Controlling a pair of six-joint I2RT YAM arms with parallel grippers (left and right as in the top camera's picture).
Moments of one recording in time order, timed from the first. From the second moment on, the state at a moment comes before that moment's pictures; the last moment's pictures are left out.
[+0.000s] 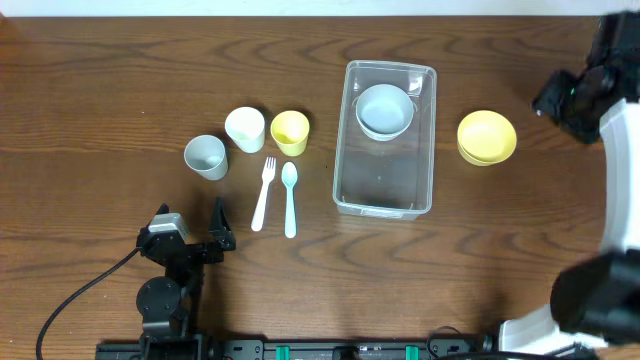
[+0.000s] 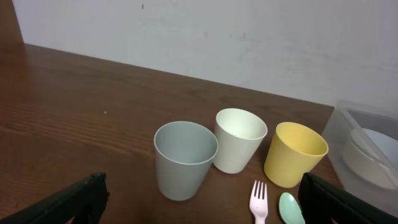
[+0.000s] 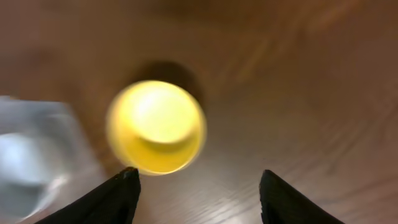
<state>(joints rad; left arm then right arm) 0.03 0.02 0.02 -0.11 0.02 -0.20 -0.24 1.77 1.64 -1.10 0.05 0.43</state>
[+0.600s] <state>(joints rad) 0.03 0.02 0.02 -0.11 0.02 -0.20 -0.26 2.04 1.47 -0.88 -0.08 0.34</state>
